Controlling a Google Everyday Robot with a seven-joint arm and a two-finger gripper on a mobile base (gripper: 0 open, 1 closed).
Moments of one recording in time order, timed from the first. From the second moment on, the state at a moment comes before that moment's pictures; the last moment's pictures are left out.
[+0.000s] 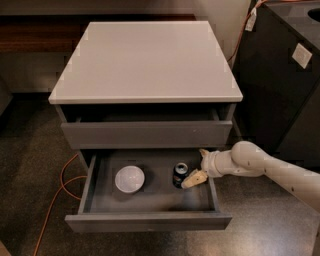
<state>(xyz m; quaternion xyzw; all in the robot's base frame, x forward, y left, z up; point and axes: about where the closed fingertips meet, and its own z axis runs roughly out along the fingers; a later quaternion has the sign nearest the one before) 0.632 -0.154 0.489 -0.46 0.80 0.19 0.34</state>
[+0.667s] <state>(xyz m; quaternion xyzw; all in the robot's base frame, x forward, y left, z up) 0.651 -0.137 0.455 -0.46 0.81 0.20 0.32</state>
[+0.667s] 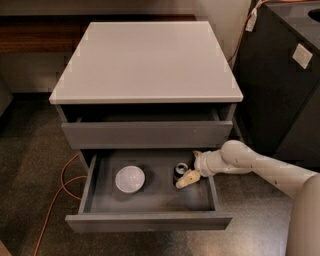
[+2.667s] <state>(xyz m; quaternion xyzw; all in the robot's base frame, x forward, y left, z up) 0.601 -0.047 0.500 -0.57 0.74 0.19 0.30</state>
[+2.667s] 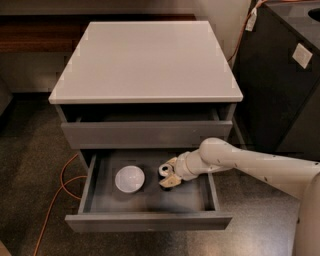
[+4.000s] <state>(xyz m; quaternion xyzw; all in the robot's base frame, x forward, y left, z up) 0.557 0.011 0.608 -0.66 0.64 0.18 0.35</state>
